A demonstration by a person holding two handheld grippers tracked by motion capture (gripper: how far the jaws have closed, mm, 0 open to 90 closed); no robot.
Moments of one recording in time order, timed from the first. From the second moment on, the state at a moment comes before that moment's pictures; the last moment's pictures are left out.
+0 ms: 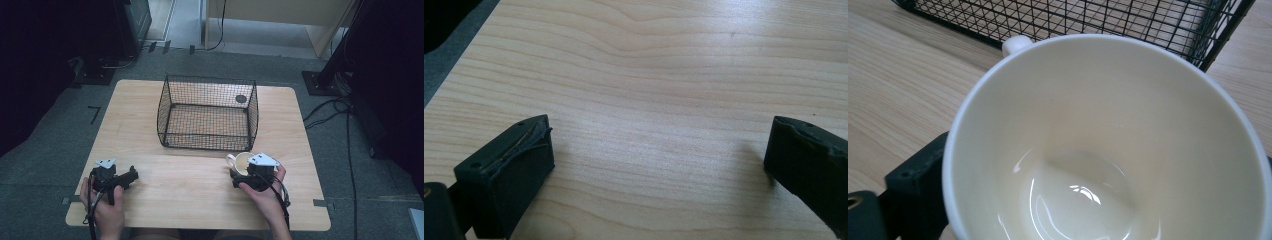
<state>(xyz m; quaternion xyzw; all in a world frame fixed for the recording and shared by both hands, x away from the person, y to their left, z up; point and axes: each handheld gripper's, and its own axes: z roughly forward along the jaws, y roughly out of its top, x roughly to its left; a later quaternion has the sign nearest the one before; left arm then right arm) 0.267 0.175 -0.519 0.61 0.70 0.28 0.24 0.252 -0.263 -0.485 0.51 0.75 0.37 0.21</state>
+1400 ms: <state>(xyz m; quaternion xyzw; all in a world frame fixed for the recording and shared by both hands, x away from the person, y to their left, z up) 0.267 0.175 -0.519 0.61 0.70 0.28 0.24 0.253 -0.249 -0.434 0.48 0.75 0.40 0.22</state>
